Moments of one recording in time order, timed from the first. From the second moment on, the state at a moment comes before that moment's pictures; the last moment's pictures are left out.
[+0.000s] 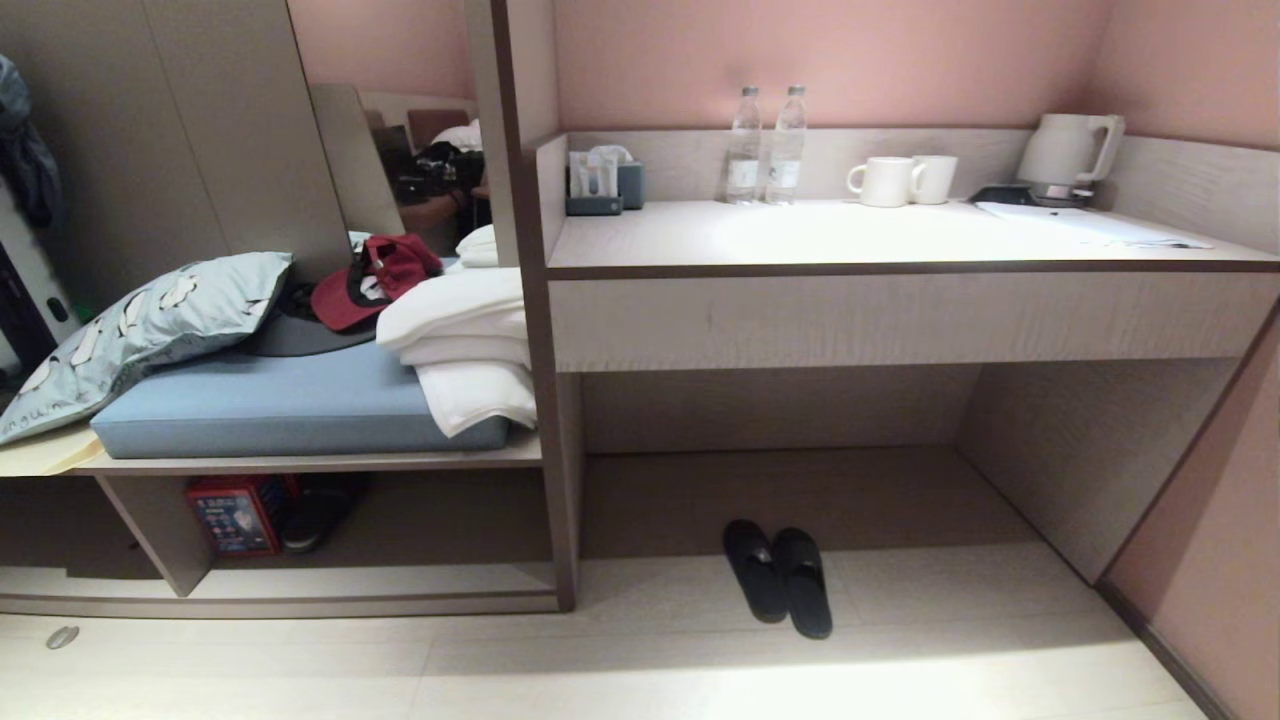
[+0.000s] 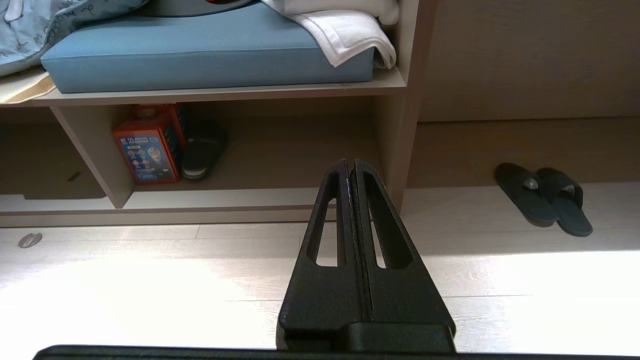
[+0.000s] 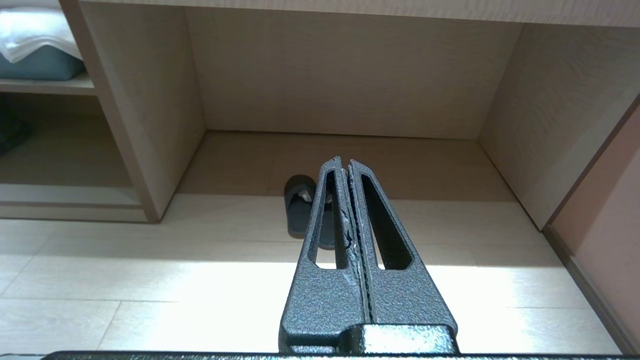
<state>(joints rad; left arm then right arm) 0.01 0.00 0.00 0.00 0.00 0.00 -0.01 0.00 0.00 0.01 0.01 -0.01</state>
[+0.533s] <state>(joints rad) 0.01 0.00 0.00 0.00 0.00 0.00 -0.01 0.00 0.00 0.01 0.01 -0.01</state>
